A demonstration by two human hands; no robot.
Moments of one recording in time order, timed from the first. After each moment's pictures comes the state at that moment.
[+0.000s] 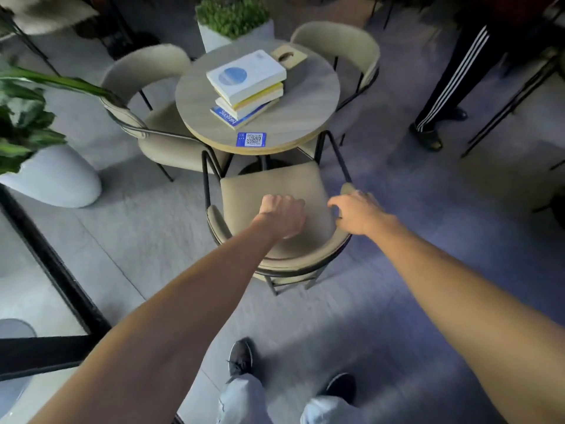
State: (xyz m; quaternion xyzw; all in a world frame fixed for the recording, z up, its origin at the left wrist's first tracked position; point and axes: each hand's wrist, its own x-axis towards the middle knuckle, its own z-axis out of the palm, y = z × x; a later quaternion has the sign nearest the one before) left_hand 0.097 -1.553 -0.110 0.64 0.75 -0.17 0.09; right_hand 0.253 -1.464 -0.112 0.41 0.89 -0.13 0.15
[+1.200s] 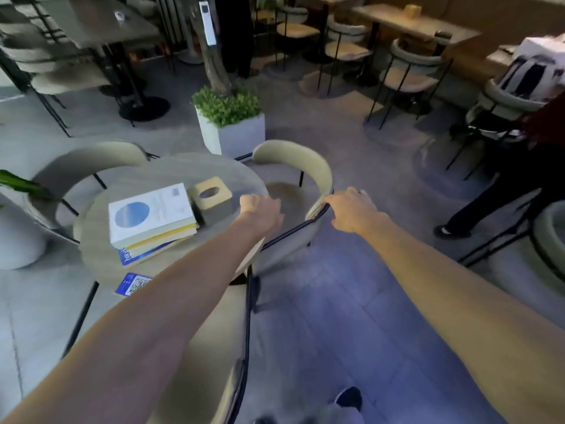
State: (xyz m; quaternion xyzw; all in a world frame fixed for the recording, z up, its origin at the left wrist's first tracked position) left_hand 0.076 -1.048 -0.002 0.51 0.83 -0.19 0.04; right_hand 0.238 -0.919 0.017 0.30 0.95 0.02 0.12
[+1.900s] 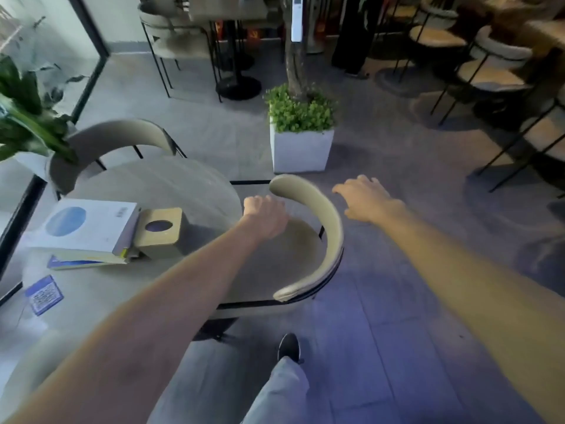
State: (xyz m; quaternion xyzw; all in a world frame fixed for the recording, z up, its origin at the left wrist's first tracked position) left_hand -0.027 -0.743 -0.045 0.30 0.94 -0.15 0.10; right_hand 0.043 -0.534 0.005 0.03 0.99 0.07 0.14
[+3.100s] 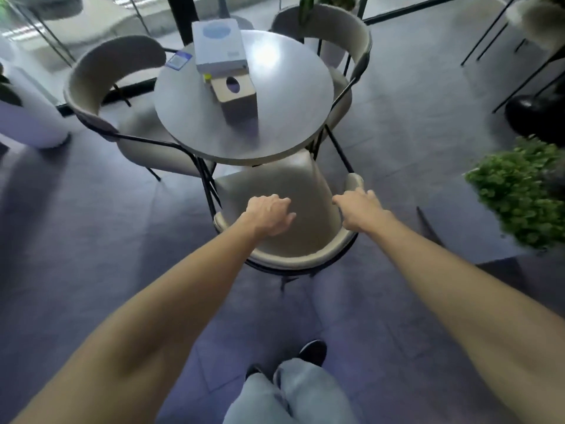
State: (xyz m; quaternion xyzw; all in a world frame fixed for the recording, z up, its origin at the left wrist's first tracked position) left_hand -0.010 -0.550 -0.138 -0.29 0.94 0.07 0.18; right_hand -0.181 -0.425 -0.118 -0.52 0.81 0.19 0.18
